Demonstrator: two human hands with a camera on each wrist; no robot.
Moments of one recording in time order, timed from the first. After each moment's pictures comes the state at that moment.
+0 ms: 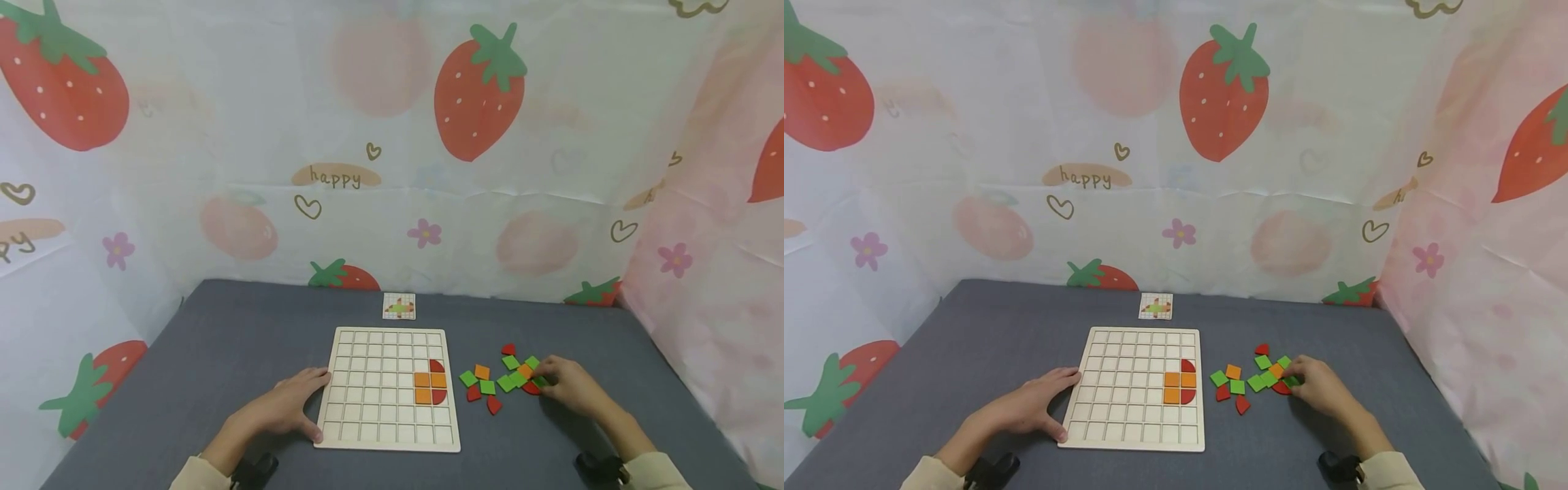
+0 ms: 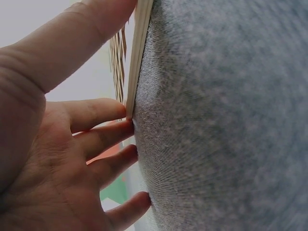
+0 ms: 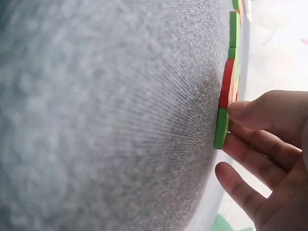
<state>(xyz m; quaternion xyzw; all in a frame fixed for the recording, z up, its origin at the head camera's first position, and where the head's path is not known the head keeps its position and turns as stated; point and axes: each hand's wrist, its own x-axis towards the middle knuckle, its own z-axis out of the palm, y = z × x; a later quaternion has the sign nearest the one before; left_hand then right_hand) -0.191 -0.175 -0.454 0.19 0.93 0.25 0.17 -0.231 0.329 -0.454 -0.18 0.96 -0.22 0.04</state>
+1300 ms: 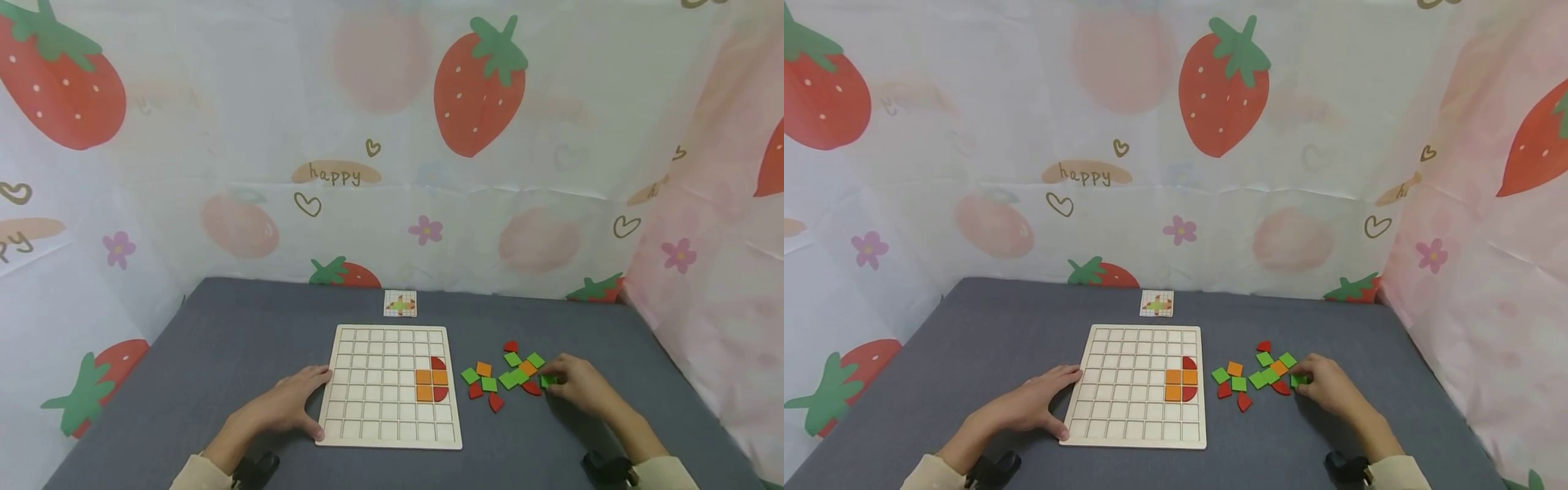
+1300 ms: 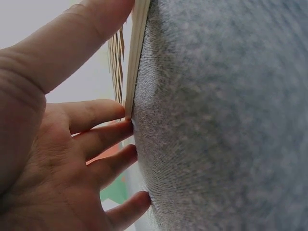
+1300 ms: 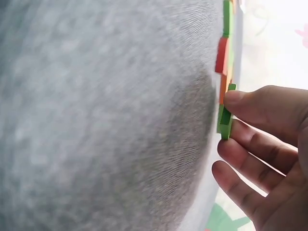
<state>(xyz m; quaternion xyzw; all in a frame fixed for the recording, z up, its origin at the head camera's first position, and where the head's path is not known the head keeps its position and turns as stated) -0.189 -0.172 -0.451 0.19 0.93 0.25 0.16 -0.227 0.336 -0.450 -0.16 0.96 -0.22 0.04</state>
